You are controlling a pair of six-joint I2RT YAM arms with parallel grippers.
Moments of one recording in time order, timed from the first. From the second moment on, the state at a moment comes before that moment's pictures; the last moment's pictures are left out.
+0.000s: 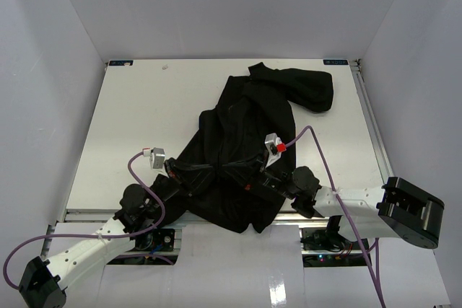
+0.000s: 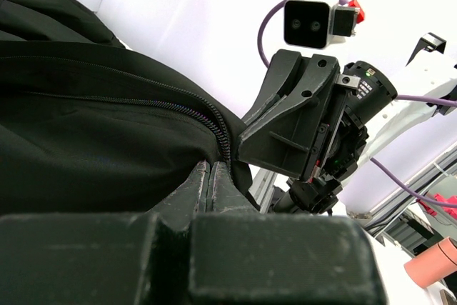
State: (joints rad) left arm -0.78 0.40 0.05 0.69 0.20 -0.66; right arm 1.13 1.21 0.31 1.20 -0.06 0.48
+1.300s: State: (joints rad) left arm -0.78 0.43 0.05 0.70 0.27 -0.65; right arm 1.05 1.24 0.28 1.23 -0.21 0.62
